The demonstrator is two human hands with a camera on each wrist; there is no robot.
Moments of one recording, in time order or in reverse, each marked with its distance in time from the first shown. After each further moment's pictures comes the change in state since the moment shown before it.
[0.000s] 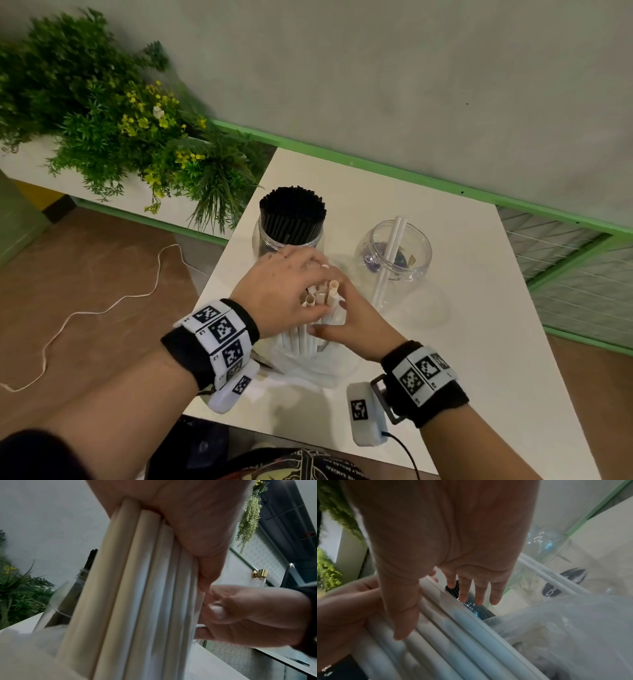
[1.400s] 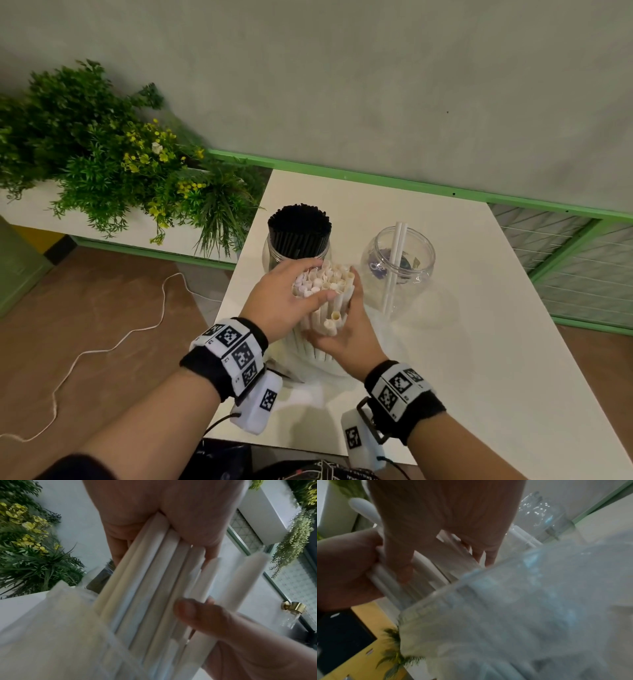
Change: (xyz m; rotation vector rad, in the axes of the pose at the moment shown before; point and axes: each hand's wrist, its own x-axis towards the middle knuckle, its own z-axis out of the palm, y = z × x) left_hand -0.008 -0.027 0.010 -0.555 0.160 -0.247; right_hand -0.001 -0.009 0.052 0.250 0.301 -0.128
